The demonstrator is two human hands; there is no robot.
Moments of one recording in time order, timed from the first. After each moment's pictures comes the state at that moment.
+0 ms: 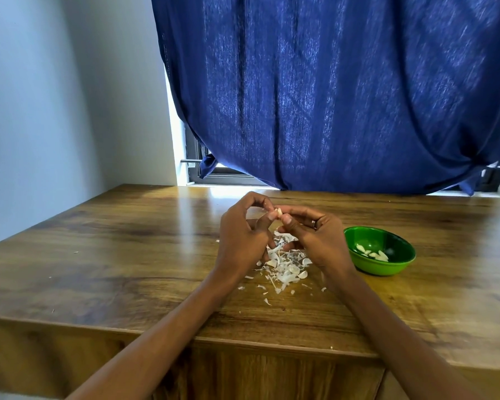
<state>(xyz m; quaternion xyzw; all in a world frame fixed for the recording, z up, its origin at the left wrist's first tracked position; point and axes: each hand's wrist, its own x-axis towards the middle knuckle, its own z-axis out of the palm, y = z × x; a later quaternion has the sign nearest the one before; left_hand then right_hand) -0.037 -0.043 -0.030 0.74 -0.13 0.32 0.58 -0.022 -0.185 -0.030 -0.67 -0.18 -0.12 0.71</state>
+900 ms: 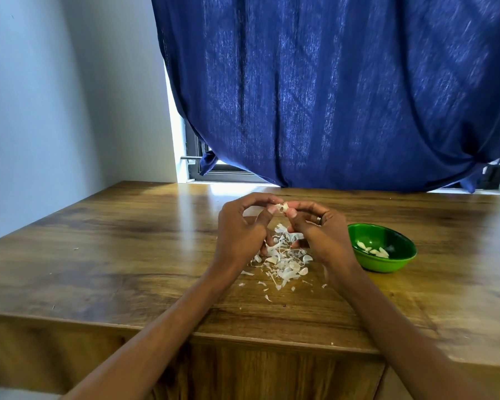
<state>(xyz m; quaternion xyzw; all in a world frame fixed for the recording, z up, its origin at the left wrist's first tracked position) -0.033 -0.040 -0.031 0.71 -0.13 0.30 0.62 -0.018 -0.188 -0.031 -0.68 -0.13 -0.14 0.71</state>
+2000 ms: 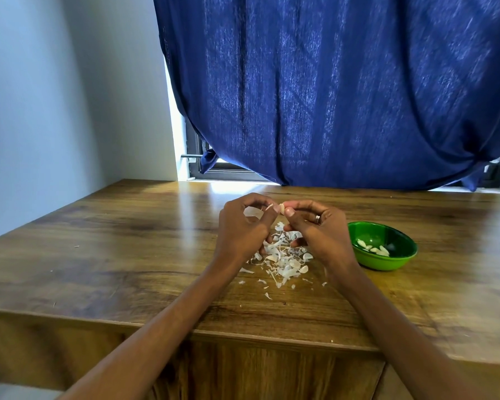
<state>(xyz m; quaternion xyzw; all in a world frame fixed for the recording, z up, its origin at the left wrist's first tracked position) -0.030 -0.040 -0.031 0.73 -0.10 0.28 0.61 -0.019 -0.187 -0.032 -0.69 -0.15 -0.14 0.69</state>
